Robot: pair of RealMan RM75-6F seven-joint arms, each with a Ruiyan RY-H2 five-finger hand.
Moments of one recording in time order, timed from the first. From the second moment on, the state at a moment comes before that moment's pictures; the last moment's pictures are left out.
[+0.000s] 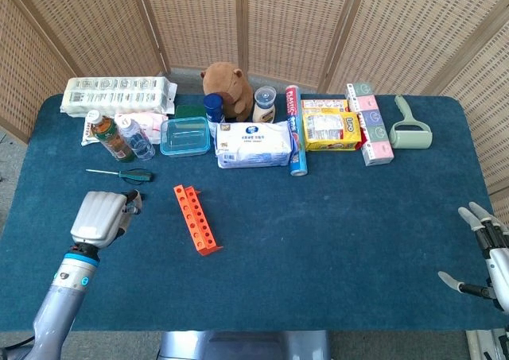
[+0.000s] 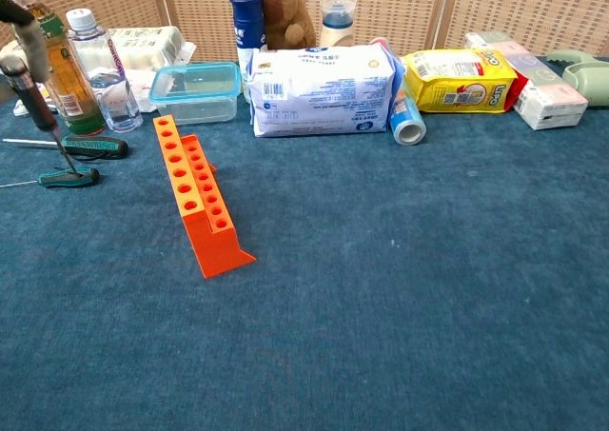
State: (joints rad) left arm -0.57 -1.15 -0.07 -2.16 0.99 1.39 0.69; right arm 0.03 -0.90 0.03 -1.73 -1.58 1.52 0.33
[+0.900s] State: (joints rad) left arm -0.65 -1.10 -0.26 -2.27 0.91 1.41 0.65; right arm 0.04 -0.89 0.03 -1.73 -1.57 1.51 0.35
